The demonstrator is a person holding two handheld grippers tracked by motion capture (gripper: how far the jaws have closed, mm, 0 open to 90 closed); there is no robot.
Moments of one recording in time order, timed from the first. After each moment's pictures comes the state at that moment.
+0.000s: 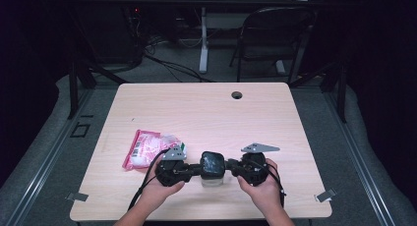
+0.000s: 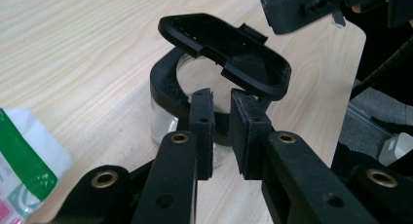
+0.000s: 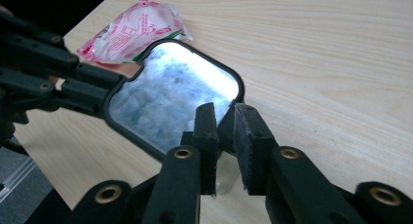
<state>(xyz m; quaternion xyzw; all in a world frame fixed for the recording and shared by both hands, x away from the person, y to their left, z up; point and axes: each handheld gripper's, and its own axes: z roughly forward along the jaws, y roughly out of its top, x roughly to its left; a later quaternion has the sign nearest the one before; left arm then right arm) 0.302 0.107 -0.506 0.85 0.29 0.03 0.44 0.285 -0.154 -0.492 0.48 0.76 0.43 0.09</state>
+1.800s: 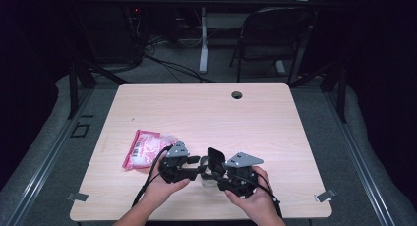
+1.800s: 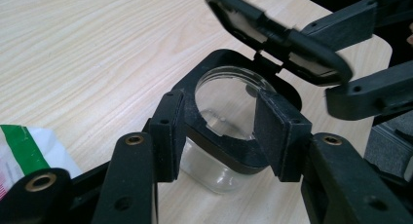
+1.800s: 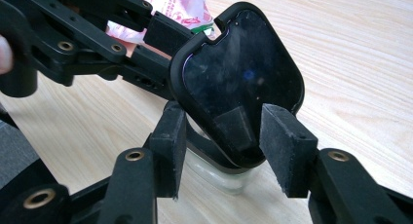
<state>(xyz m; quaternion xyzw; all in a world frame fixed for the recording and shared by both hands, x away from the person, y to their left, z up) 0.310 0.099 -0.508 0.84 0.31 0.06 0.44 0.259 -0.123 -0.490 0.40 0.80 0.41 0.16</state>
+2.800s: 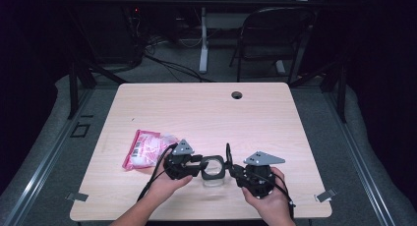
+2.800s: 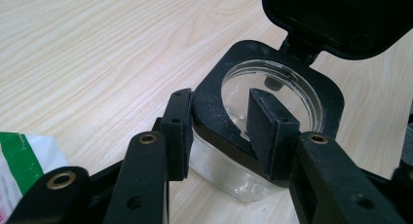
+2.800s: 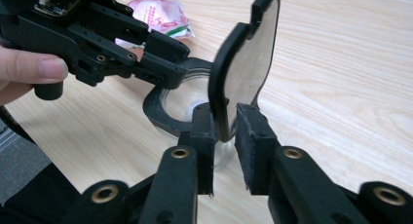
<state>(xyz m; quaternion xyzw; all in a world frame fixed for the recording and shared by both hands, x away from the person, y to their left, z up) 0.323 0.090 -0.521 0.85 0.31 0.07 0.43 0.251 -0.160 -0.476 0.44 0.78 0.41 0.14</state>
